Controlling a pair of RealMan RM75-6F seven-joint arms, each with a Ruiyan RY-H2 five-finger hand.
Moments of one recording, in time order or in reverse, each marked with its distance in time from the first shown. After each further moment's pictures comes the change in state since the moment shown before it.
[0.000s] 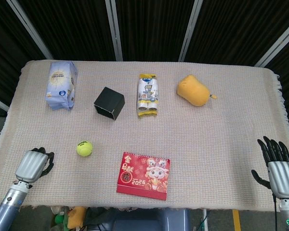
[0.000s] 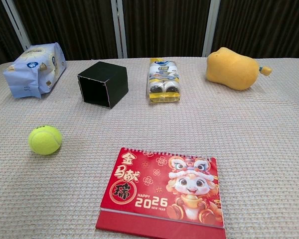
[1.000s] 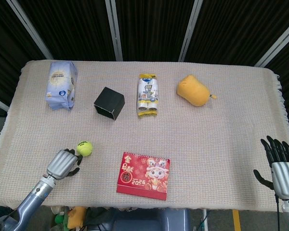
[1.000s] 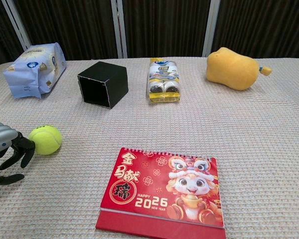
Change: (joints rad) left arm -0.139 -0.136 0.028 0.076 0.026 -0.145 -0.028; right arm -0.012 0.011 0.002 0.005 -0.016 0.032 0.035
